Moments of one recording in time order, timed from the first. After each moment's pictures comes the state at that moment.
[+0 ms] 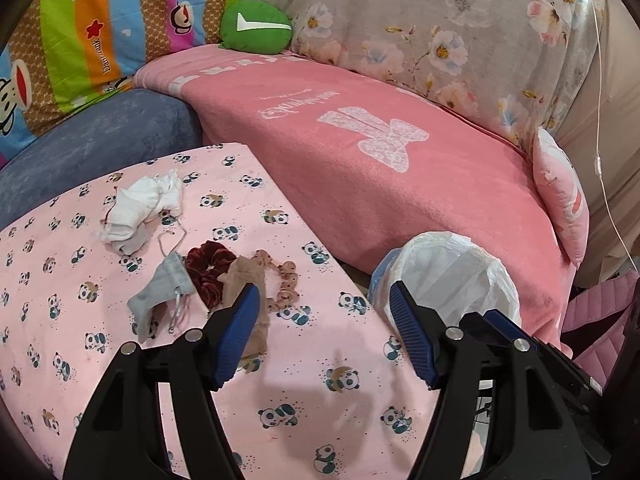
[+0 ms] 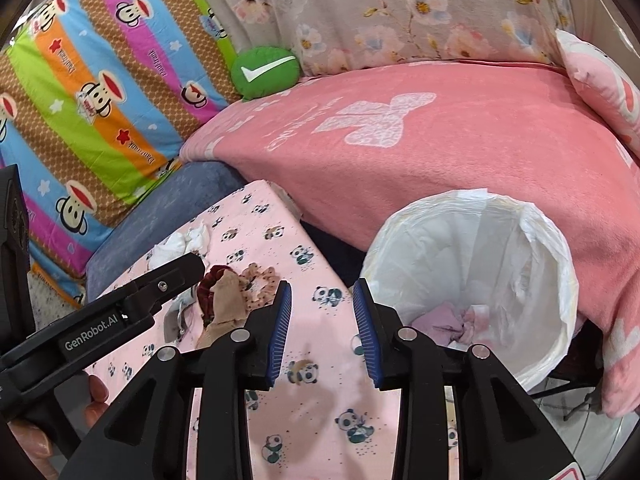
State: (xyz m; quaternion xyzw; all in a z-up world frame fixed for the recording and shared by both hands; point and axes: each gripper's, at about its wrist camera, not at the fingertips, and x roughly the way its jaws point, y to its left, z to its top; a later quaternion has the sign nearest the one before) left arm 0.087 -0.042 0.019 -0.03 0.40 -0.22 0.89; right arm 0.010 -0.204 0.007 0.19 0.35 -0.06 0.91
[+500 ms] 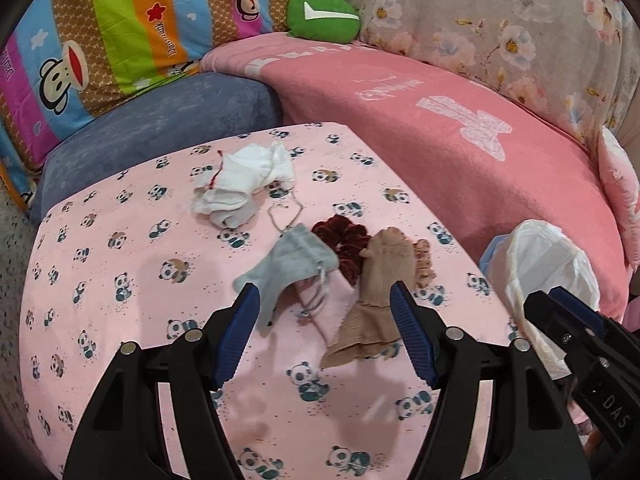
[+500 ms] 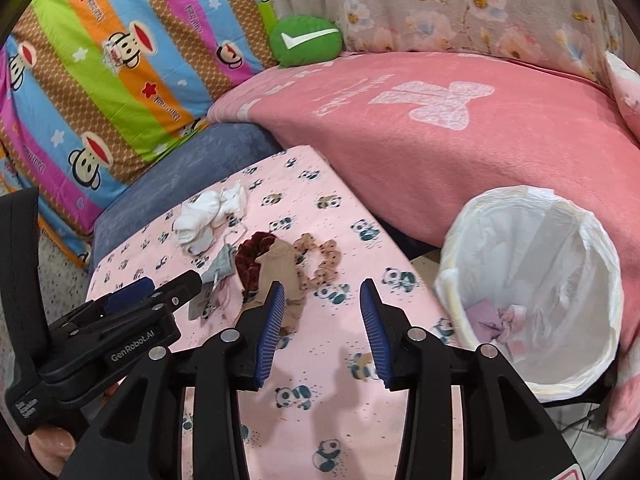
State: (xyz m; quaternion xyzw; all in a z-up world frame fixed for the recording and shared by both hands) left arm 0.108 0.040 -0.022 0.00 0.42 -0.12 0.90; right arm 0.051 -0.130 -0.010 0.14 0.39 -0.01 0.91
